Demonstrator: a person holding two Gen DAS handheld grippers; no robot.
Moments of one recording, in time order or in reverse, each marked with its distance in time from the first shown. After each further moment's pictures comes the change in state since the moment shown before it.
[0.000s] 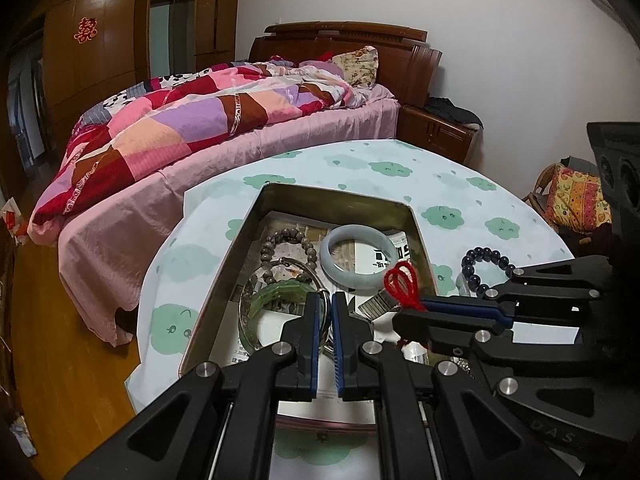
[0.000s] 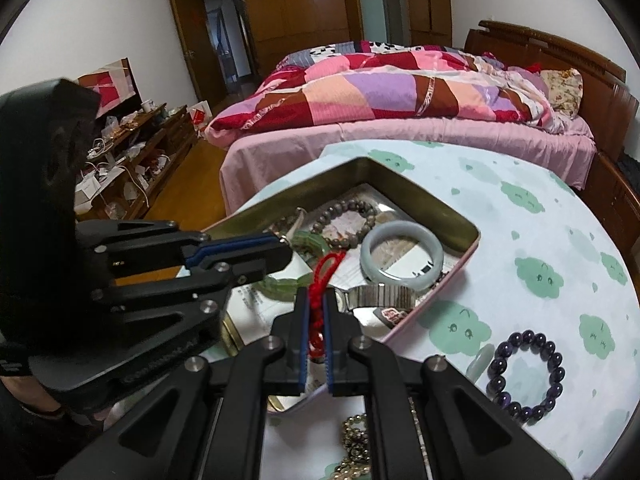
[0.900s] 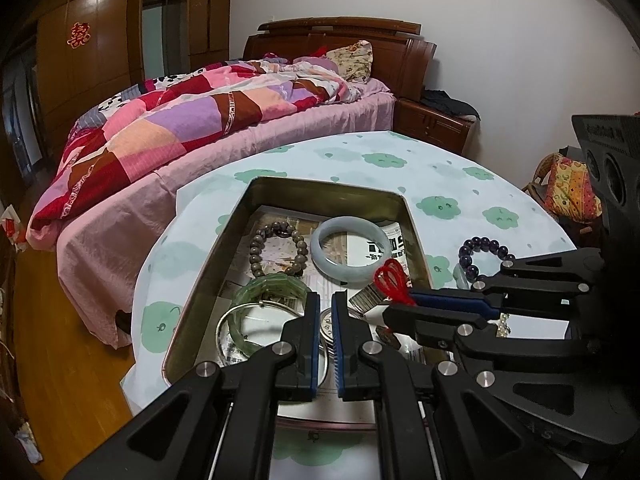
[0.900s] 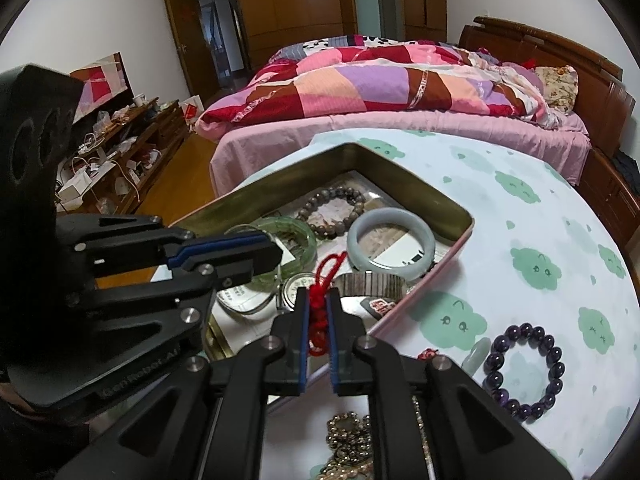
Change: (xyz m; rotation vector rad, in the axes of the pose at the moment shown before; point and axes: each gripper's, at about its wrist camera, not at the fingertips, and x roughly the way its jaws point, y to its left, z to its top) left arm 0.005 -0.008 -0.003 0.029 0.014 -0.003; right arm 0.009 -0.006 -0.004 0.001 0.016 -0.030
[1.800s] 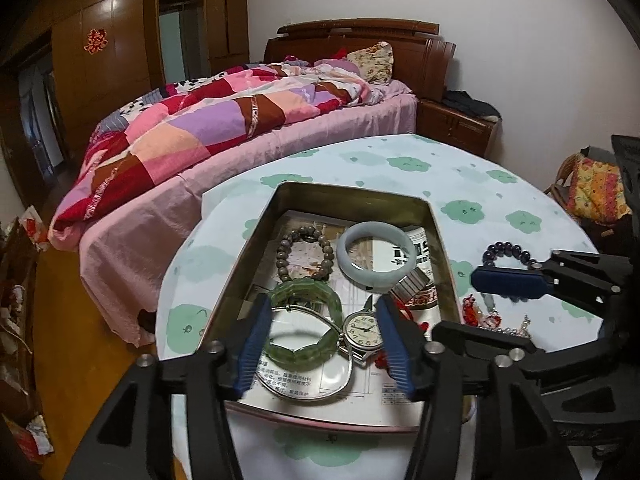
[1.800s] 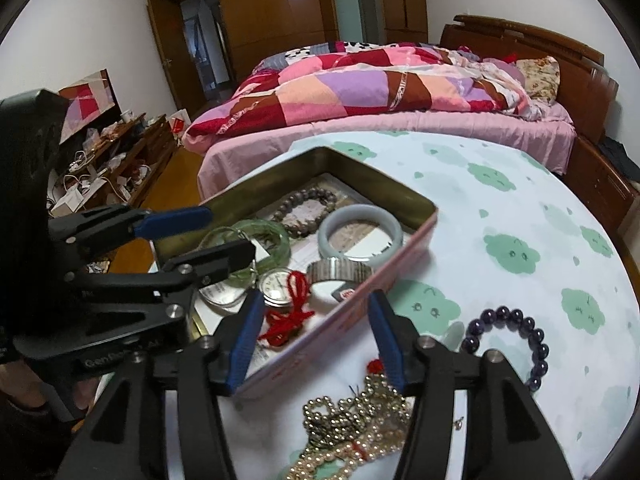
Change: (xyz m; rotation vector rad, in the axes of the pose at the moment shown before) left arm -0.001 0.000 0.002 -0.001 -0.009 0.109; right arm -0.011 -0.017 -0.010 0.055 -0.028 -0.027
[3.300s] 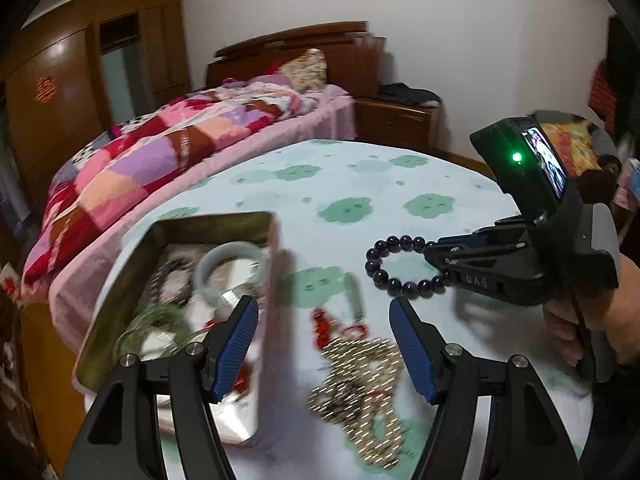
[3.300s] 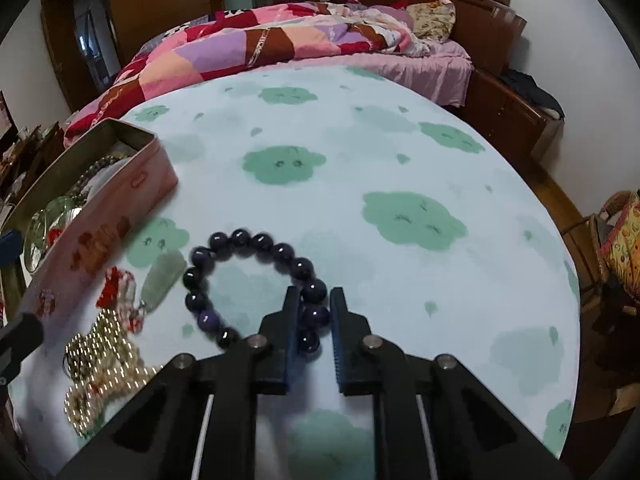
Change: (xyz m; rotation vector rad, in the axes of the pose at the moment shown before) left arm -0.009 -0.121 -0.001 0.189 -0.040 -0.131; right arm -0.021 -0.141 -0.051 0.199 0.136 -0.326
